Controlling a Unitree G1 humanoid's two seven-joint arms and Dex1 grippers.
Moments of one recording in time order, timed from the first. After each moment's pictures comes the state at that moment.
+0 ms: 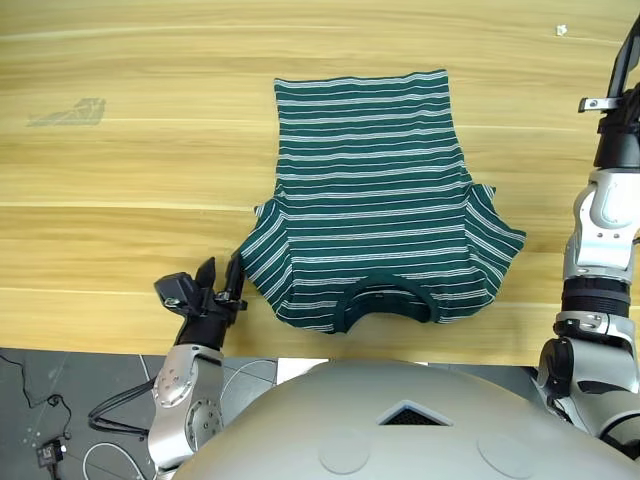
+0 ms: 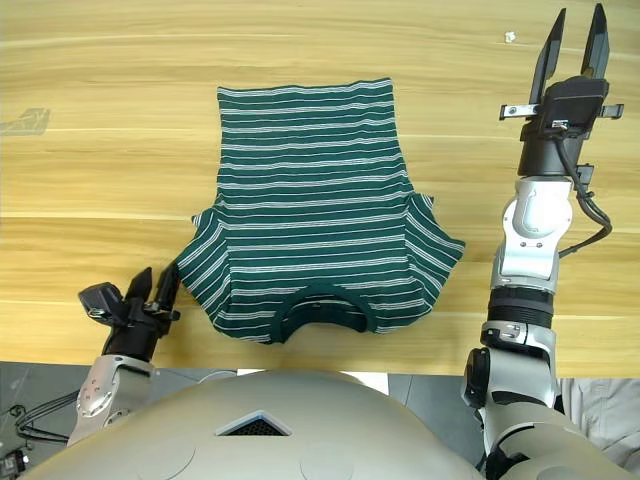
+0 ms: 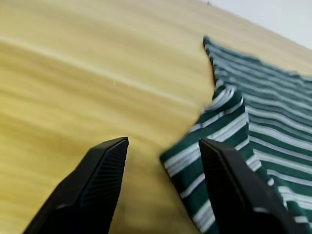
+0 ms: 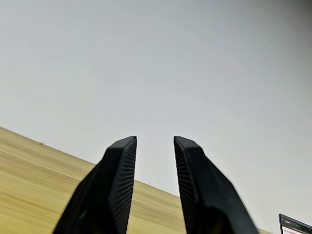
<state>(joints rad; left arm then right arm) 0.81 0.05 0.15 -0.53 -0.44 0.27 -0.26 -0.22 -0.40 -0.19 0.33 -0.11 -0.63 -0.06</state>
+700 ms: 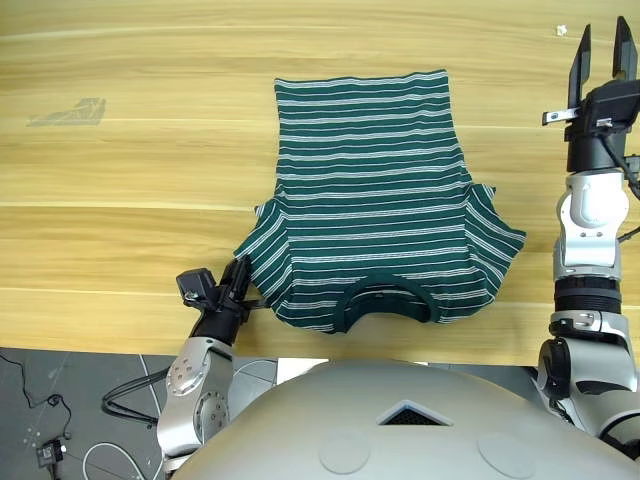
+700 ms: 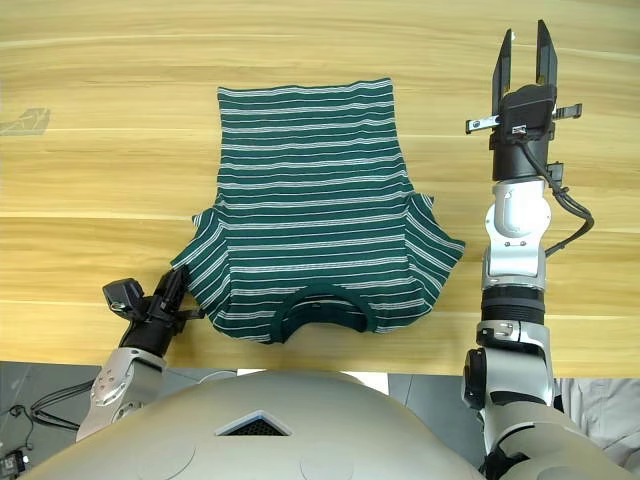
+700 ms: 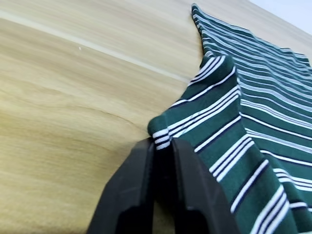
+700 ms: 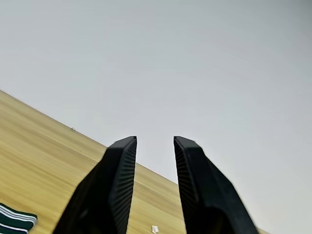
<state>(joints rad) 0.76 0.07 0.11 -0.47 -0.41 0.27 -0.24 -0.22 -0.40 -0.10 0.38 -0.16 -0.62 -0.02</state>
